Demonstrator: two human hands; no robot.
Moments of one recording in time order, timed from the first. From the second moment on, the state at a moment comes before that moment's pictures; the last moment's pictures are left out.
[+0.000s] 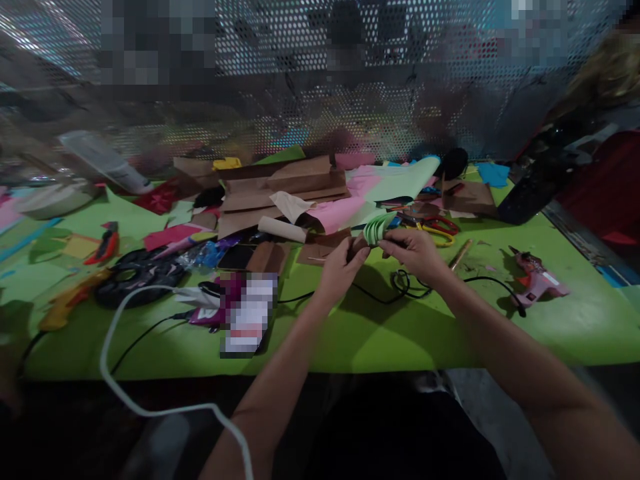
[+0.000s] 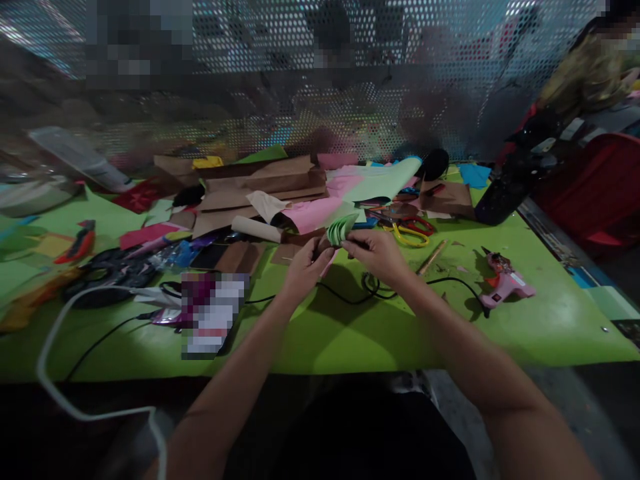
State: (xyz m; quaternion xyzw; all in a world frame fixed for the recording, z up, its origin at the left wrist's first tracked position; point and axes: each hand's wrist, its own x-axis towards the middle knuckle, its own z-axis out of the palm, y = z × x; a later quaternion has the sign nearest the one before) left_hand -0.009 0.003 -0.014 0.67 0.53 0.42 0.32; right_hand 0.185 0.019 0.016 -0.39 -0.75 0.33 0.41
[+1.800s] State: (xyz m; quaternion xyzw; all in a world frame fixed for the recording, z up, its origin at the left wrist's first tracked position) left_hand -0.005 0.004 -0.013 0.60 0.47 0.47 0.45; right_hand 0.180 0.018 0.018 -0.42 -0.67 0.37 0.49
